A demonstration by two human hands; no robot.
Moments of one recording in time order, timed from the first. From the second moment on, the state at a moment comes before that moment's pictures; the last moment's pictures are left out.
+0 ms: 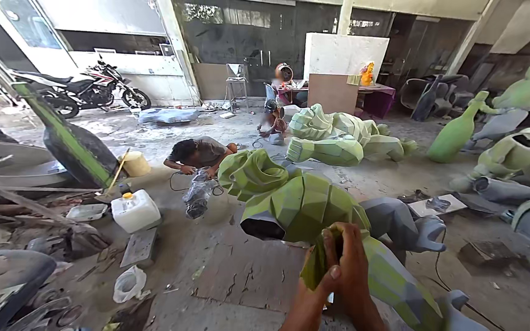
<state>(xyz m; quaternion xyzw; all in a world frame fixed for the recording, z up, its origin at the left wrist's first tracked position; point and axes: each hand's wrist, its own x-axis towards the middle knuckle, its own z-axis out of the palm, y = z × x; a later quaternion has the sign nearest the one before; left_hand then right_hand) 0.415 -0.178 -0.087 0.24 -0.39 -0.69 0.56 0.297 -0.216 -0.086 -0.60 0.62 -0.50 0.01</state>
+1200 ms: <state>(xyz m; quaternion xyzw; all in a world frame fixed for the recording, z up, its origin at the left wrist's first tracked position) 0.355 -0.180 -0.039 0.27 -0.43 -0.70 0.50 0.233 -0.199 -0.062 -0.63 0.54 -0.54 -0.15</state>
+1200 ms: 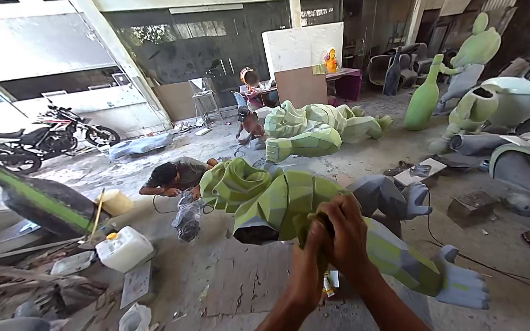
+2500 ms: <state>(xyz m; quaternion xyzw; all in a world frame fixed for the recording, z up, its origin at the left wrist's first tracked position) 0.377 -0.159 -0.086 0.25 -0.62 -0.66 0.34 0.269 -0.146 -0.093 -0.56 0.59 -0.58 0.02</state>
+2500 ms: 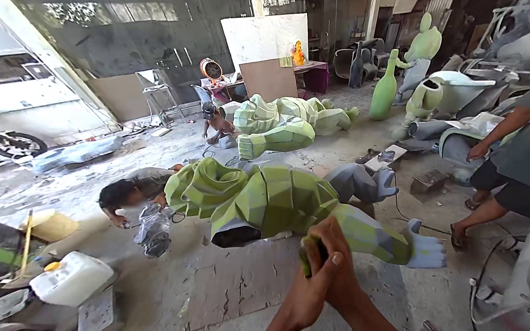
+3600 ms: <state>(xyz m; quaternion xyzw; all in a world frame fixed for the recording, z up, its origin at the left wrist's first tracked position) 0.465 -0.219 -0.138 0.33 -0.57 -0.69 0.30 0.245 -0.135 -0.106 -0.43 0.48 -0.71 0.28</state>
